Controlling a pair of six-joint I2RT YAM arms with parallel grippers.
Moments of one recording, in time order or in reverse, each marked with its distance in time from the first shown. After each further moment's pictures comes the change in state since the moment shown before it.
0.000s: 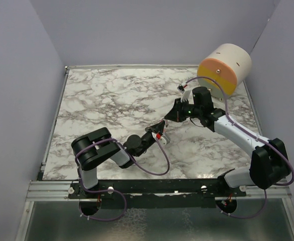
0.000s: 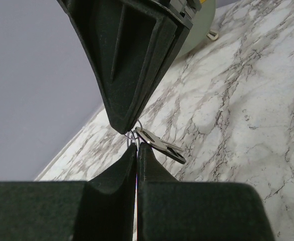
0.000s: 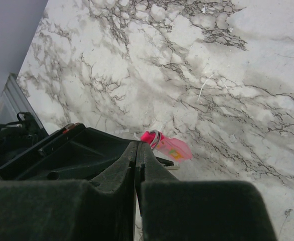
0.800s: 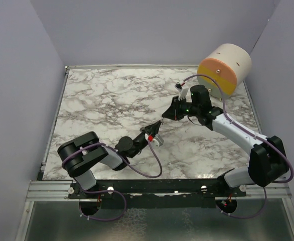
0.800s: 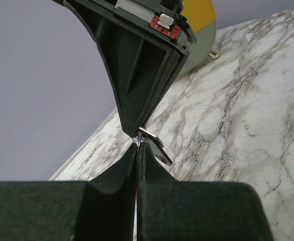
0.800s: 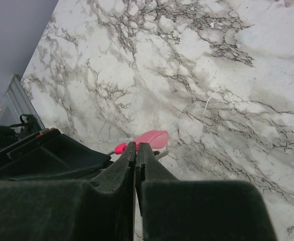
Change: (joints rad) left arm 0.015 -0.147 -0.094 -0.003 0.050 -0.009; right arm 0.010 0.031 0.032 0.025 0.012 -0.005
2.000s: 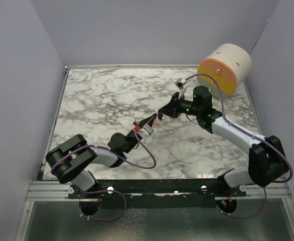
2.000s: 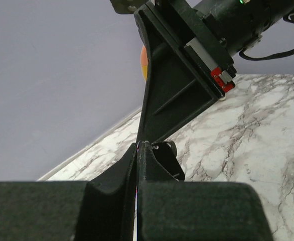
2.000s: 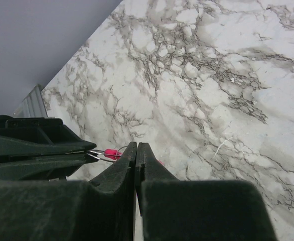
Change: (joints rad) left arm 0.084 -0.139 0.000 -0.001 0.039 -0.212; right arm 0.001 -0.002 -0.068 0.299 -0.092 -0.001
